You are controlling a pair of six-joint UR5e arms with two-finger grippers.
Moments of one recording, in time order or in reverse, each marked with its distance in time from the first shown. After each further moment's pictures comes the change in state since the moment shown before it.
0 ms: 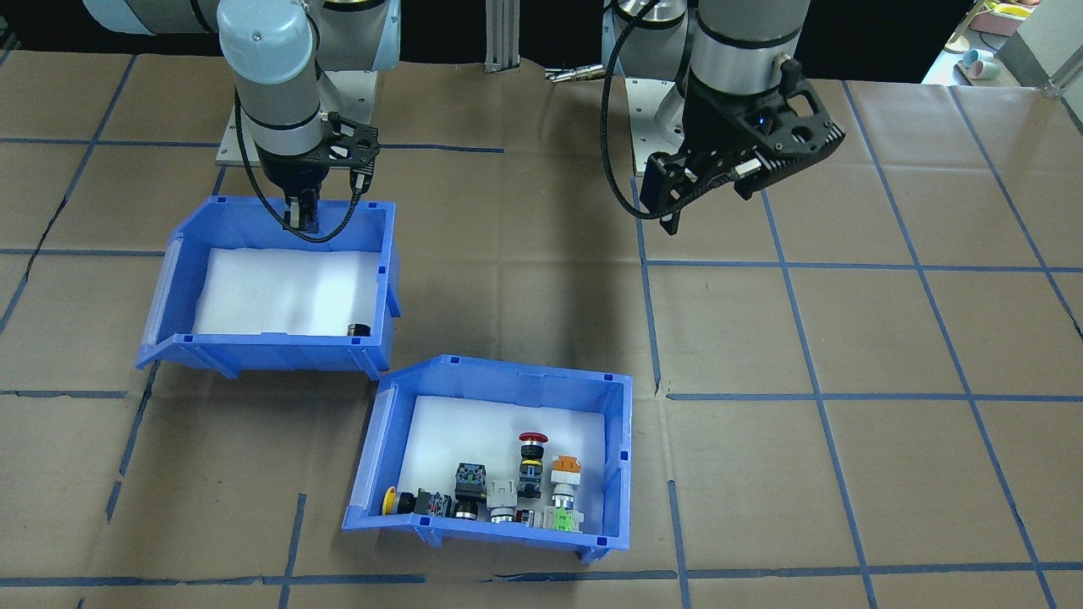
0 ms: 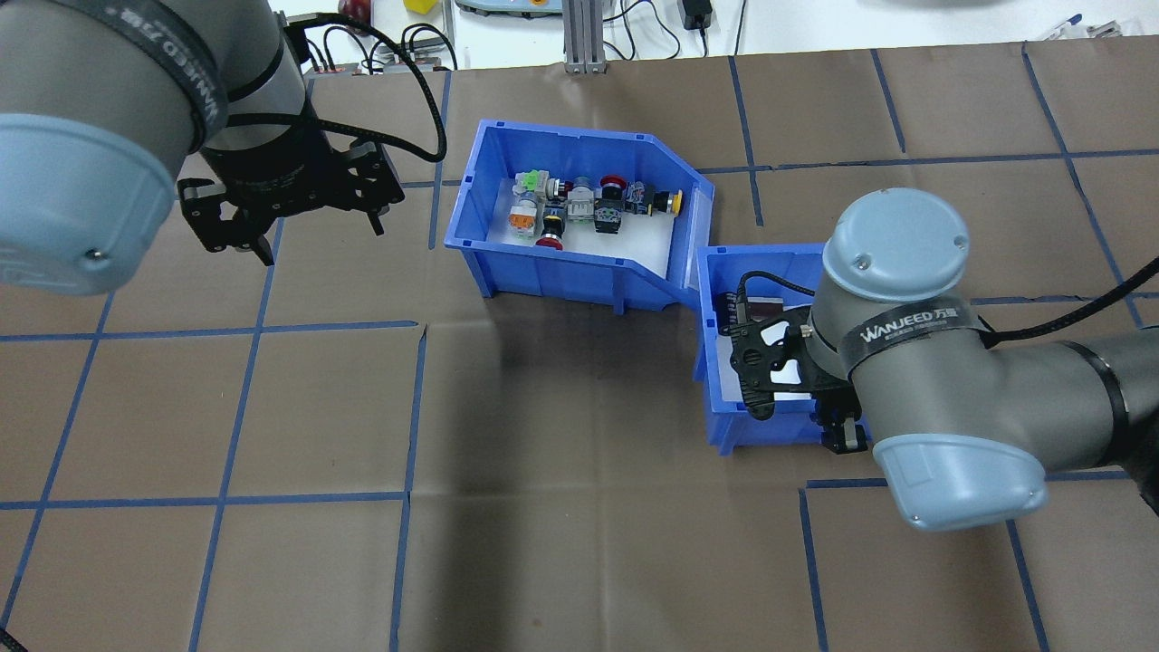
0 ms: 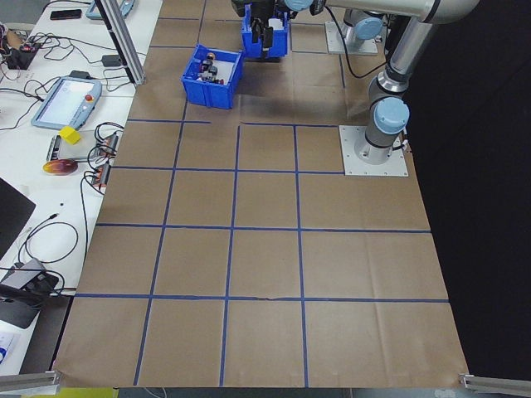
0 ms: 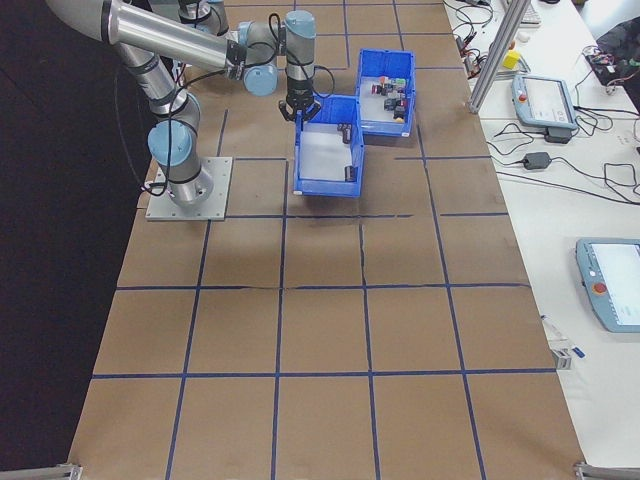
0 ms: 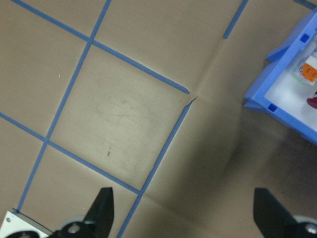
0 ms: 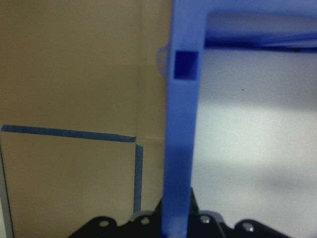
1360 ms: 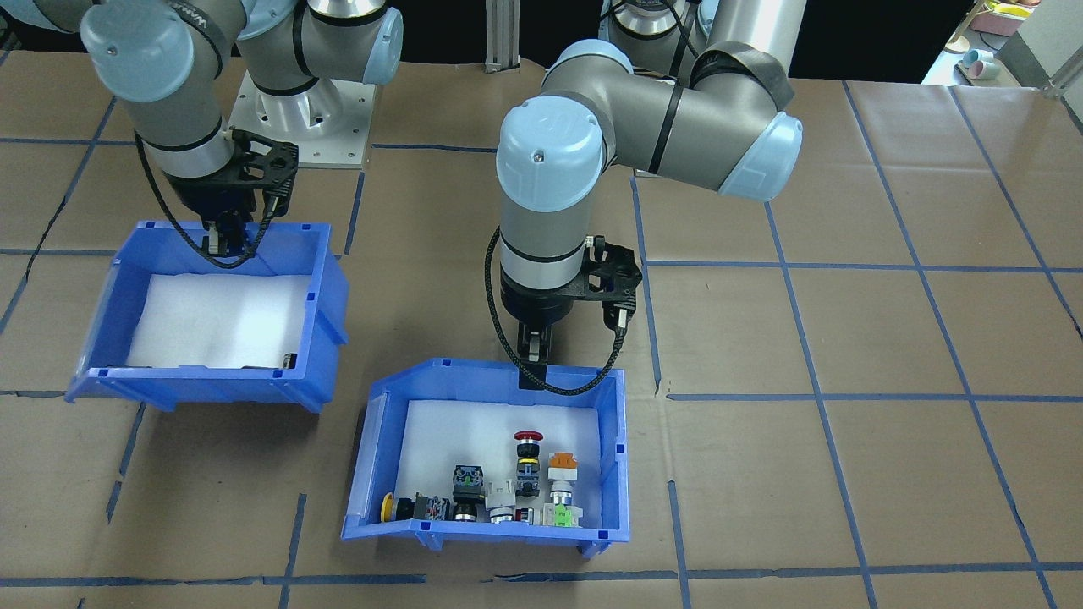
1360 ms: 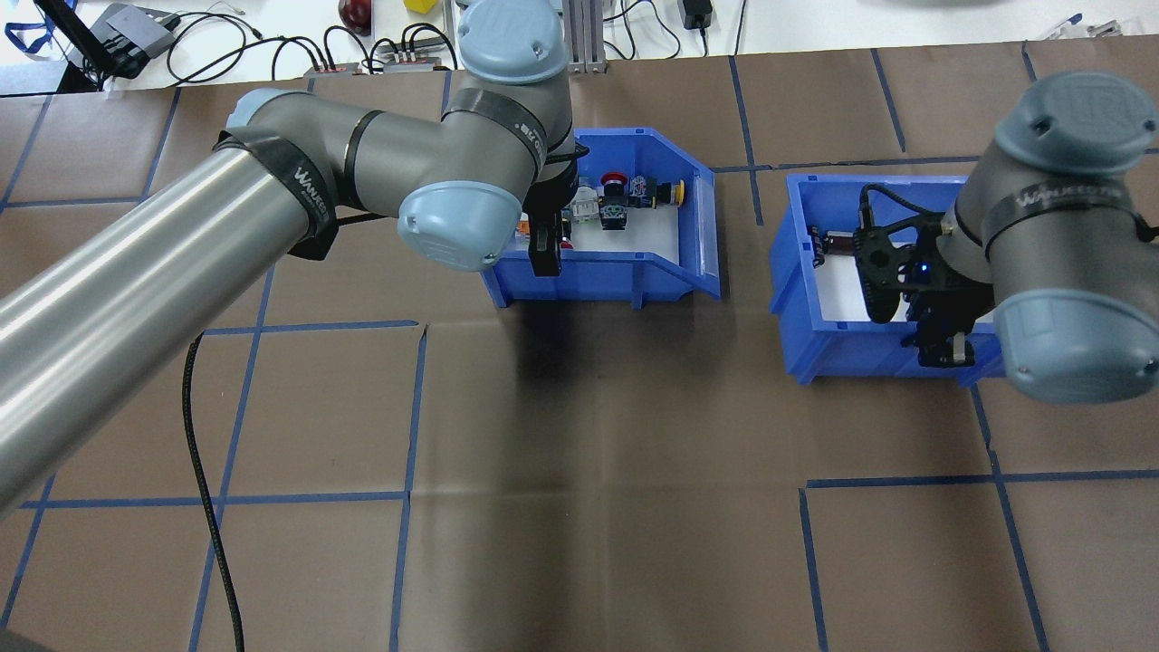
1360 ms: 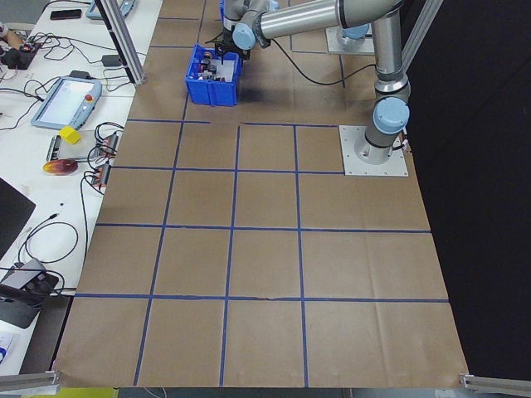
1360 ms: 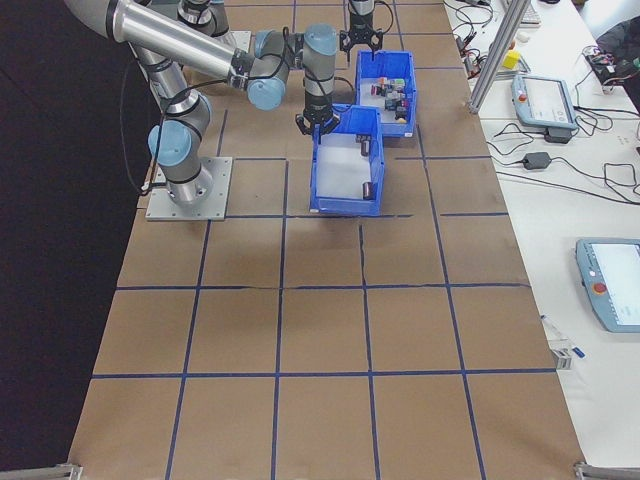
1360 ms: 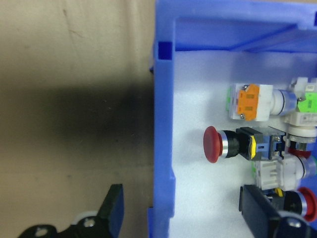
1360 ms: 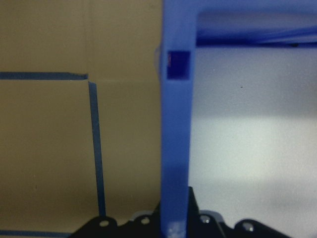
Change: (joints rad) left arm -0.207 -0.437 0.118 0.308 -0.106 -1.373; right arm -0.228 0.036 -0.065 -0.006 0.027 -0.147
